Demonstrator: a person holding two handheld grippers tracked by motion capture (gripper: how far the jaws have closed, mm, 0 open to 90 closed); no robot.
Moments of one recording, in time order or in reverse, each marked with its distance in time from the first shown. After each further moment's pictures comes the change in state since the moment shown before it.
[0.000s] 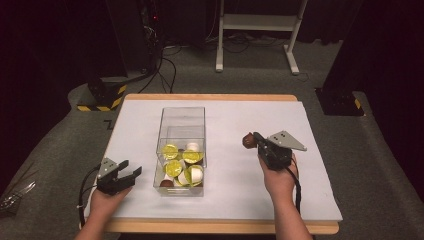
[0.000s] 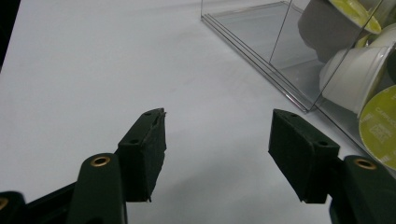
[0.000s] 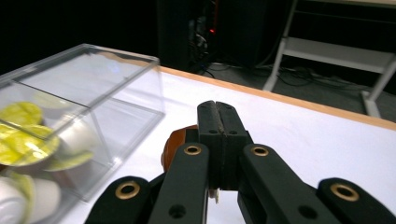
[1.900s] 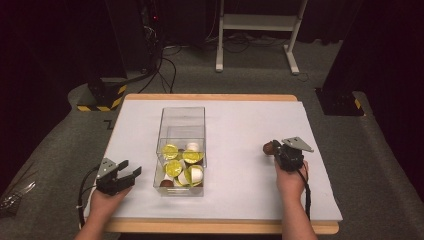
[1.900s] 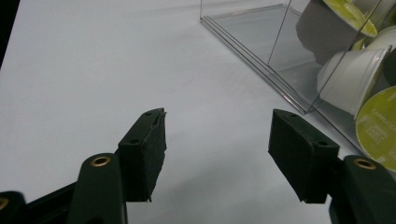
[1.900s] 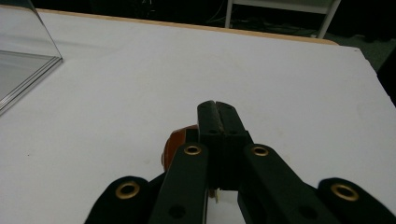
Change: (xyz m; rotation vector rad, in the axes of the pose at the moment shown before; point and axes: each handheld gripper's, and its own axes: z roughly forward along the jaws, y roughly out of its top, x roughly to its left) left arm 0.001 0.000 -0.001 -0.010 -0.008 -0.013; right arm -0.062 -0.063 0.029 0.153 -0.195 0.093
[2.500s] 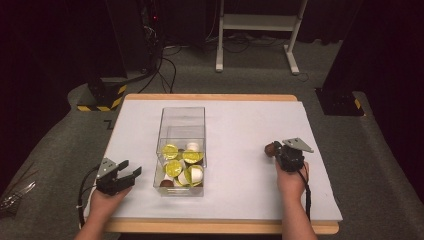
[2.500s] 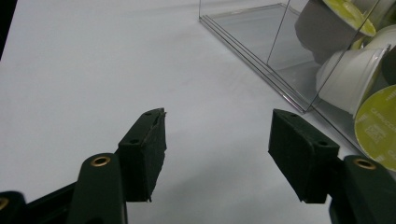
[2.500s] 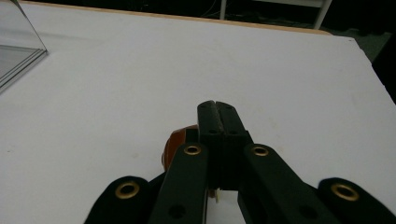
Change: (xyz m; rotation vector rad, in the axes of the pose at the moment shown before) left arm 0.000 0.000 0.000 0.003 -0.004 0.000; right arm -0.004 -0.006 0.005 0.018 -0.023 0.009
